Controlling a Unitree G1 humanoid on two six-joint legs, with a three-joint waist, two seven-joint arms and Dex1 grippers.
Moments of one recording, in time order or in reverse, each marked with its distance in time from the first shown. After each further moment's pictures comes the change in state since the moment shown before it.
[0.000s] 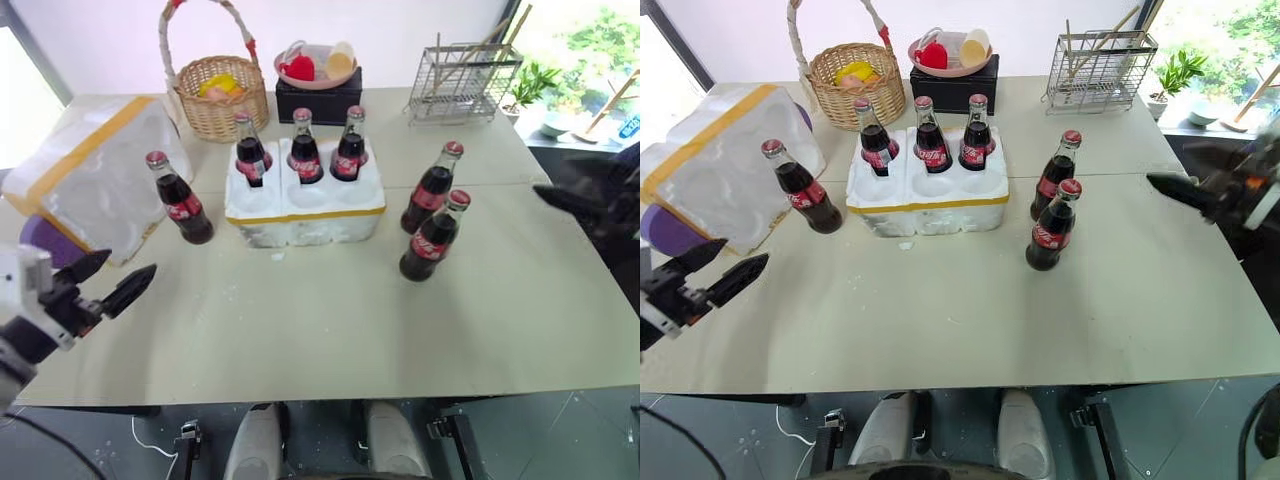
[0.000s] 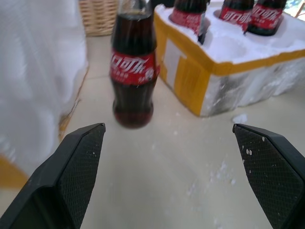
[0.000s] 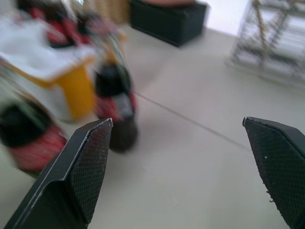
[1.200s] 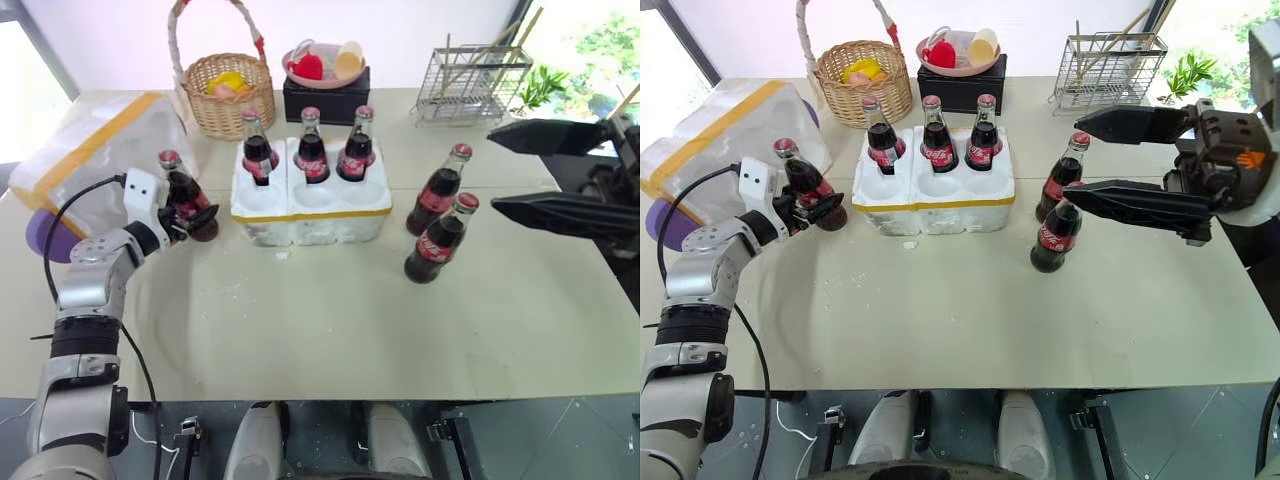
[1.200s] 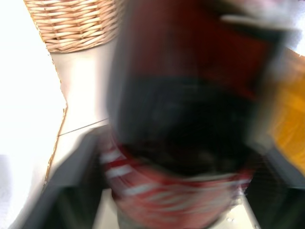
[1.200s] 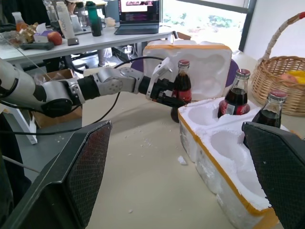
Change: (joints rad) left arm -0.757 -0.070 -0.516 0.874 0.469 -0.365 -0.092; right arm -0.066 -0.016 -0.079 -0.574 0.596 0.426 -0.203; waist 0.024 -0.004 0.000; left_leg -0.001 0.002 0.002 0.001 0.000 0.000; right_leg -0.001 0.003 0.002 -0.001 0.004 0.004
